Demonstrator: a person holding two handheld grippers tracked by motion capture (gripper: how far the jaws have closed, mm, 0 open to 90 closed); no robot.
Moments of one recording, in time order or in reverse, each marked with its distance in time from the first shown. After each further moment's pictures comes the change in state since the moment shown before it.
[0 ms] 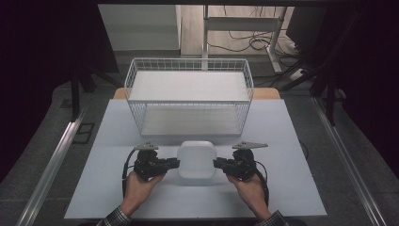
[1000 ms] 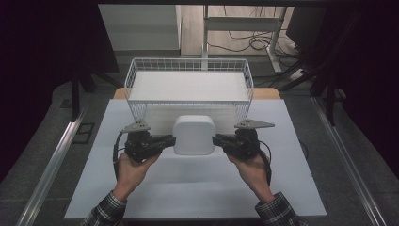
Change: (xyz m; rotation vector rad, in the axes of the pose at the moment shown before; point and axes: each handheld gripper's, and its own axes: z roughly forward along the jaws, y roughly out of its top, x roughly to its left) left arm -0.019 0.065 -0.045 -0.133 0.060 0.122; right arm 0.020 0.068 -0.030 -0.136 -0.008 -0.131
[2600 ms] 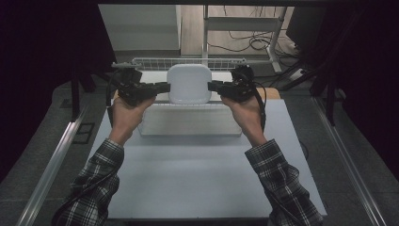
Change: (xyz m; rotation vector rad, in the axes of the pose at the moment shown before) left arm 0.051 0.128 -0.007 -0.064 0.037 -0.040; right arm -0.026 0.140 0.019 -0.068 -0.031 0.019
